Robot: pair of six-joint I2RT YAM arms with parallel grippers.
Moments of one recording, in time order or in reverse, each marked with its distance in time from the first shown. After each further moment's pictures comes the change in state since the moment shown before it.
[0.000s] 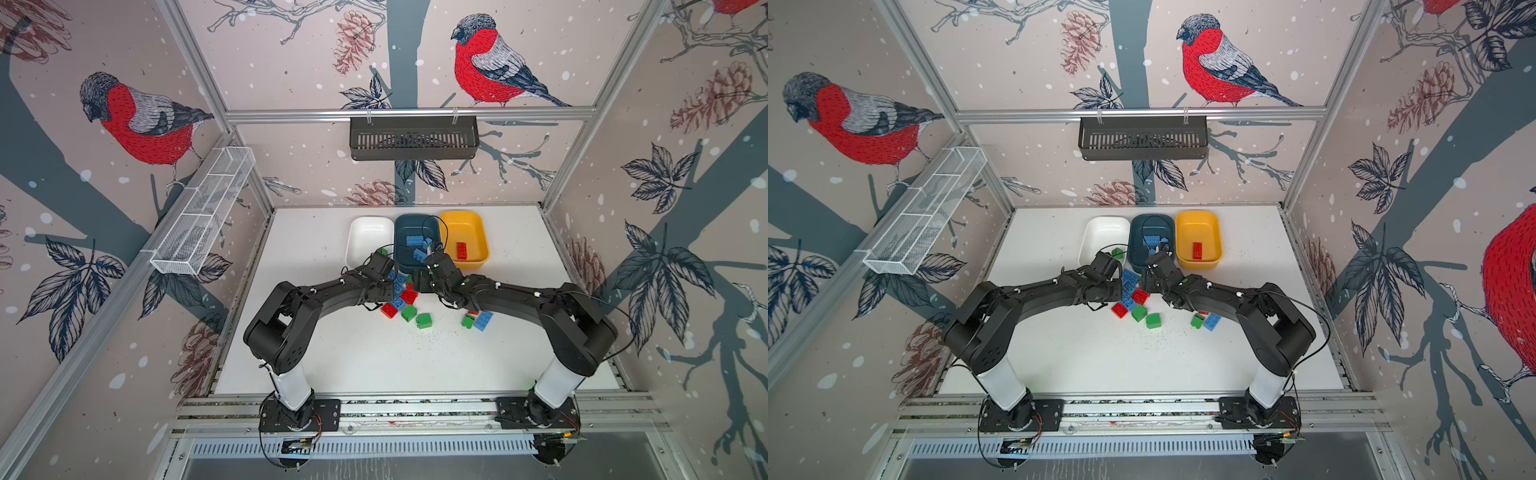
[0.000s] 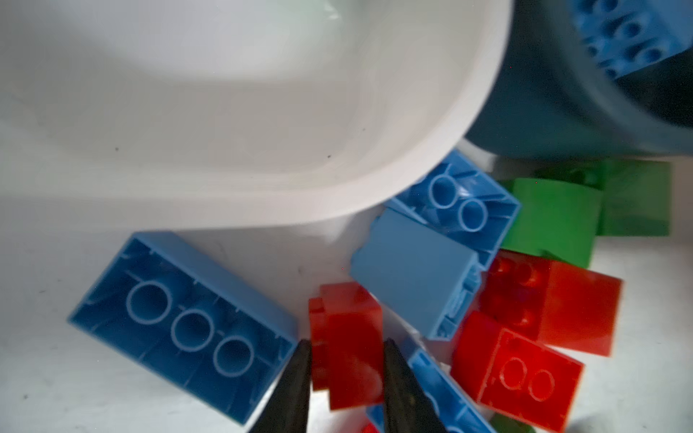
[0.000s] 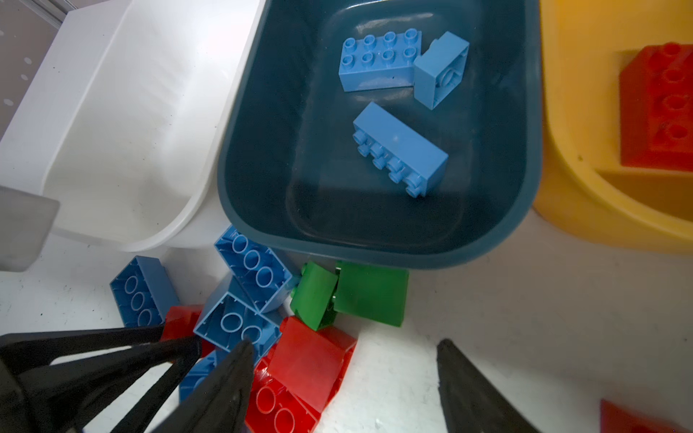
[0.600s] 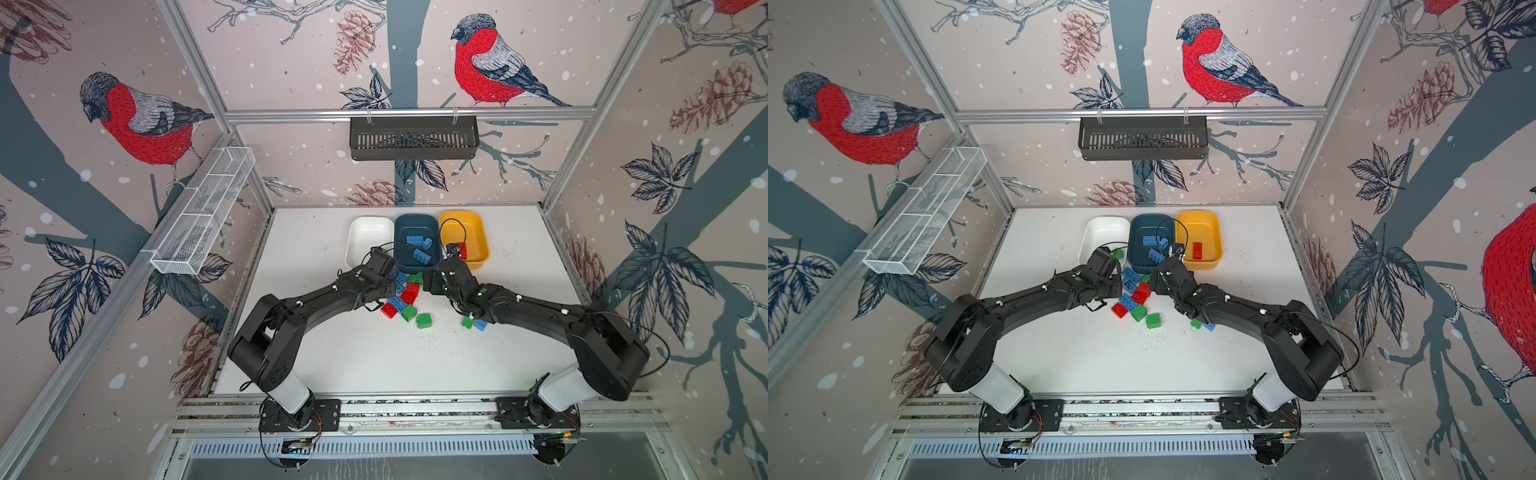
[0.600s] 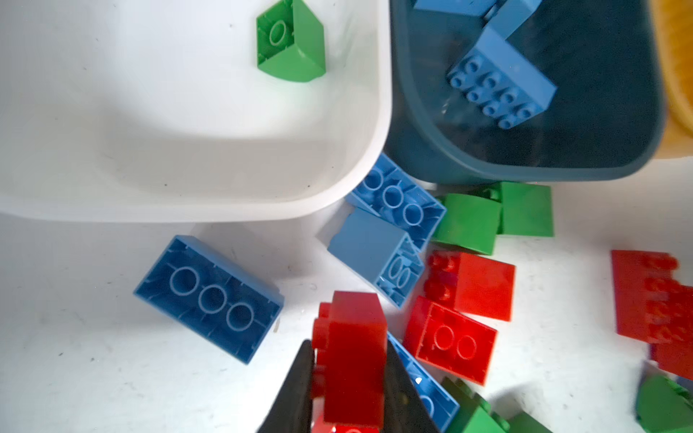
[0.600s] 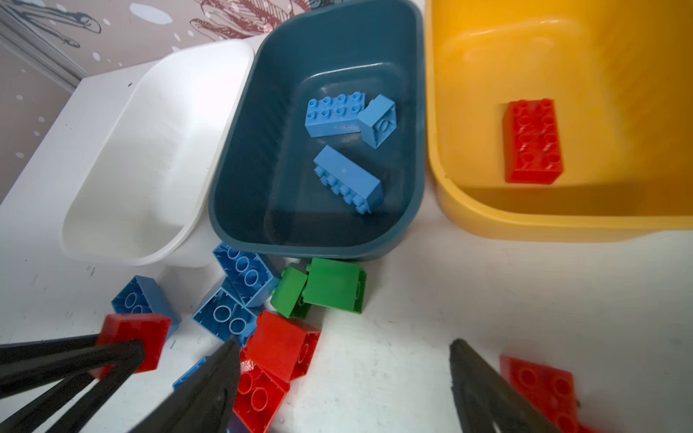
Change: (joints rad) left arm -0.038 -0.171 -0.033 0.023 -0.049 0.000; right arm -0.016 -0.210 -0.167 0.063 0.122 0.002
